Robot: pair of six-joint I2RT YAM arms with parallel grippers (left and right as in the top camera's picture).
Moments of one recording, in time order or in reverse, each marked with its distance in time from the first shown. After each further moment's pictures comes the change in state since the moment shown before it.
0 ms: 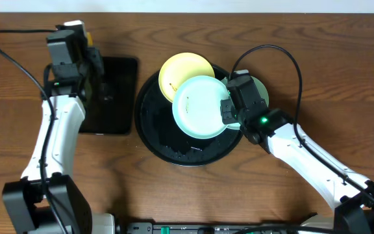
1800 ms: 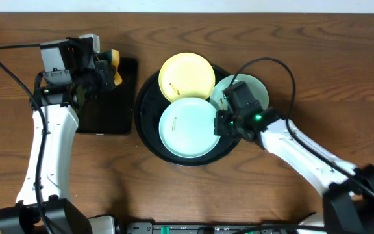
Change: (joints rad) left arm 0.037 -0.105 0.003 -0.287 0.434 -0.035; right arm -0.001 0.095 0.002 -0.142 -0.320 0.252
